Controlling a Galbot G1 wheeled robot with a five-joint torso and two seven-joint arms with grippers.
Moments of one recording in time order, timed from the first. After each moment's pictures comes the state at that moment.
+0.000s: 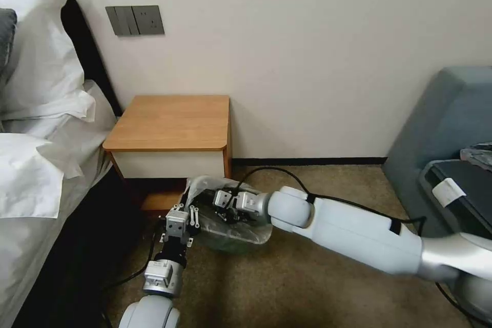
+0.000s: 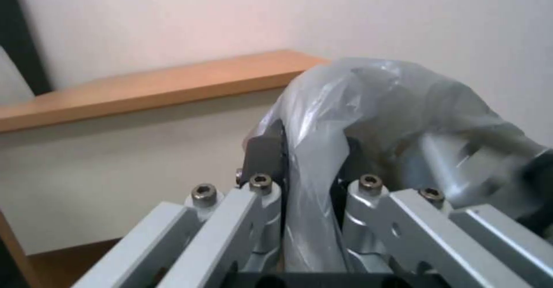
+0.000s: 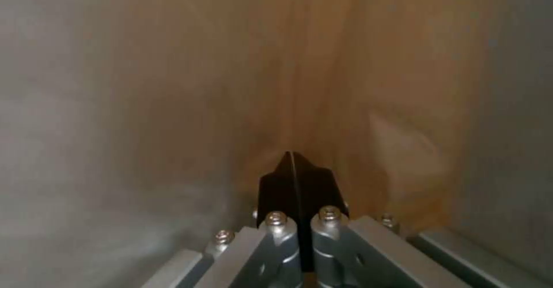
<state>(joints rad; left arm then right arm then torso) 1.61 -1.48 -0.42 -2.14 0.13 -0.12 -0.01 -0.21 1.05 -0.85 1.60 0.30 -0.37 -0.27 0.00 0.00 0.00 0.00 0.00</state>
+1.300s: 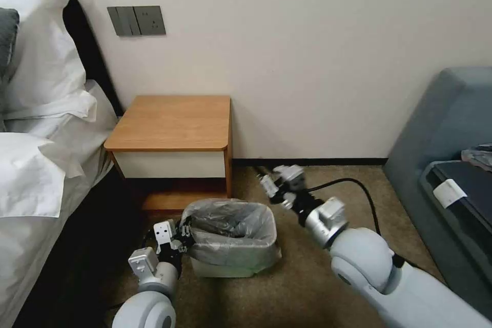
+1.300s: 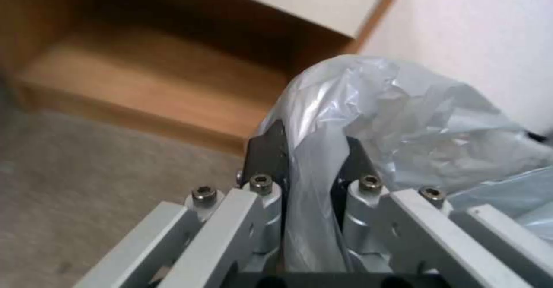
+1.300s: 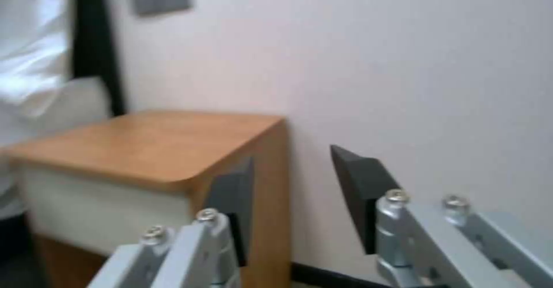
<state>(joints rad) 1.59 -1.44 -0.45 -2.18 -0.51 0.40 -0.20 -1.19 1.00 0.21 2.21 0.44 -0.20 0.18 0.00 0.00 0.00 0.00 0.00</state>
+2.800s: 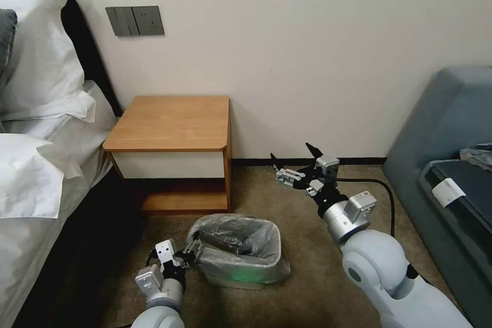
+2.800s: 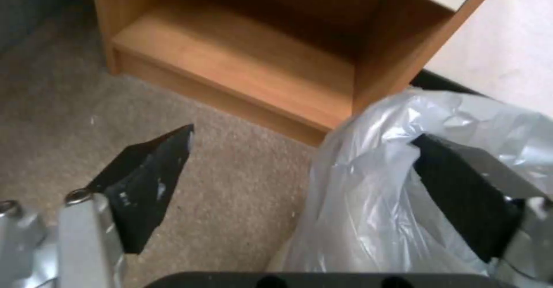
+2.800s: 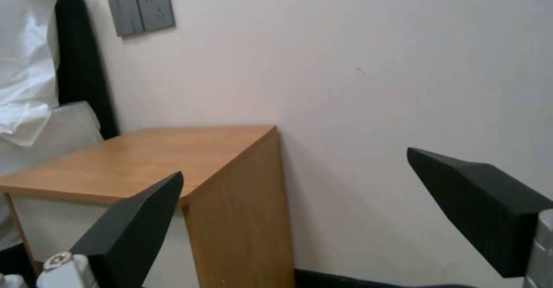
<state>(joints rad) 1.65 -1.49 -0.42 -2.12 -0.44 0.26 -0.34 -1.21 1.07 0.24 2.22 0.44 -0.22 0.17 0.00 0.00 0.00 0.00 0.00</state>
